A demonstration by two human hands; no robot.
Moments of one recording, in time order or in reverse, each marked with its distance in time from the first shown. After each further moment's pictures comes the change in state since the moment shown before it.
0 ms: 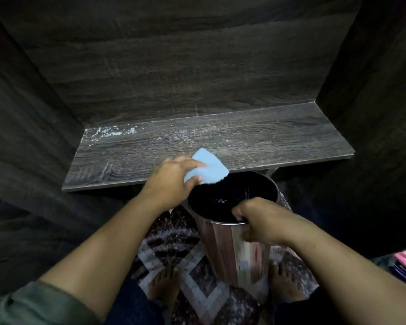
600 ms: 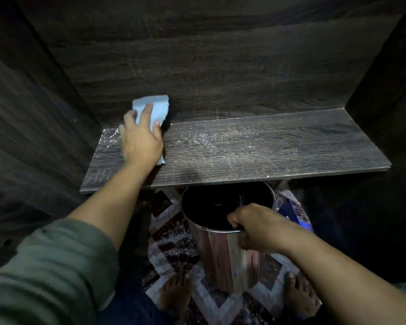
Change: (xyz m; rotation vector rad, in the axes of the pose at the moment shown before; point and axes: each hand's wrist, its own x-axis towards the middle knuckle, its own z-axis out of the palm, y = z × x) left_hand 0.058 -0.095 -0.046 0.127 0.556 -0.446; right_hand 0.042 -0.037 0.003 -0.001 -0.041 -0.078
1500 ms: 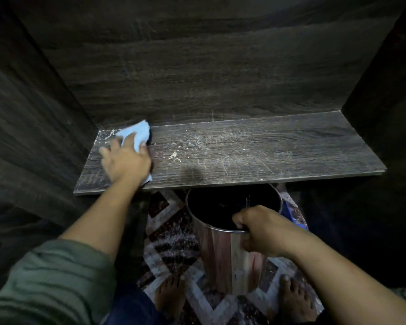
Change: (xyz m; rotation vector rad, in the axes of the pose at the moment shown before) left_hand -0.024 -0.021 0.002 0.274 -0.096 -0.218; right_hand -0.008 0.024 0.002 0.067 0.040 0.028
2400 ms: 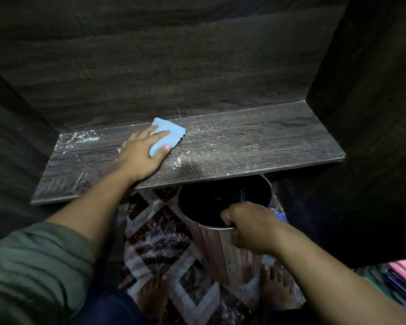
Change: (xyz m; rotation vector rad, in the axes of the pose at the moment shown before) left_hand -0.007 0.060 0.027 -0.151 -0.287 0.623; right_hand -0.026 0.023 -0.008 -0.044 0.047 0.007
